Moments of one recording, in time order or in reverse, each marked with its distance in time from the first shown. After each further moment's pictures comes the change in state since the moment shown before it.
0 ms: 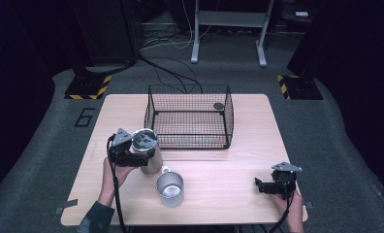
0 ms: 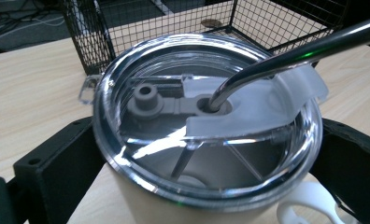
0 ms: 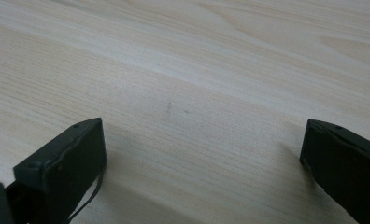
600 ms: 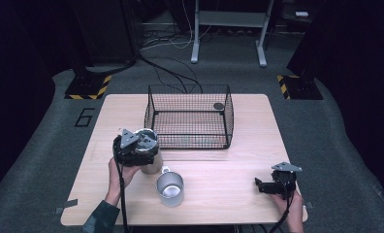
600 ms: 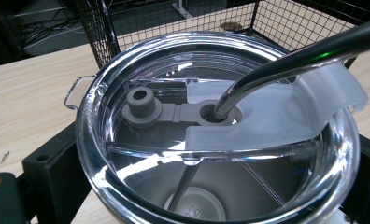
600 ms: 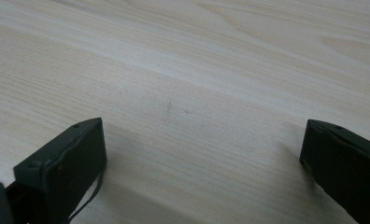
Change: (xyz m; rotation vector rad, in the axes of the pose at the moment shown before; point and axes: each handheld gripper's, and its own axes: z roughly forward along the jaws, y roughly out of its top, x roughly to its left) left arm -0.008 -0.004 0.010 -0.021 0.083 0.009; right arm 0.000 0.000 0.000 0.000 0.000 -0.001
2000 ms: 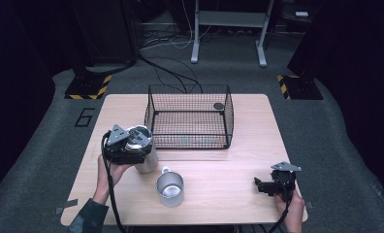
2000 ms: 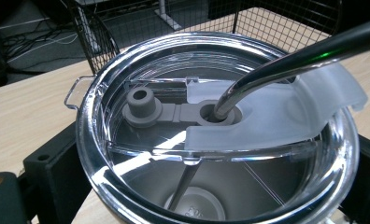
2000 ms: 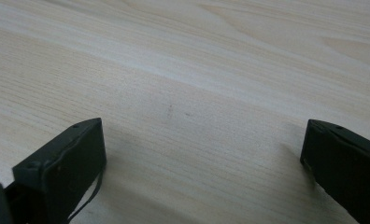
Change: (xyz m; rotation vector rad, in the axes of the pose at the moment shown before) left arm 0.013 0.023 -0.034 -0.014 -0.079 0.044; right arm 0.002 0.001 0.001 0.001 -0.003 0.013
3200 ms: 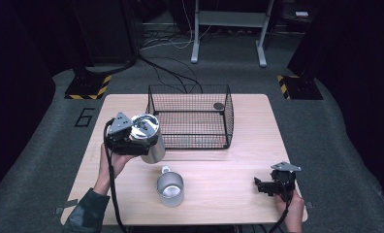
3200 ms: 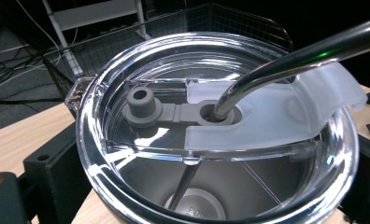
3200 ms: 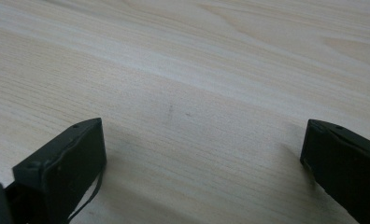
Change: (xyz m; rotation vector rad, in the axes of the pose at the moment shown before) left arm -0.013 0.047 -0.006 -0.051 -0.070 0.070; right arm 0.000 0.000 0.000 -0.002 -0.001 -0.008
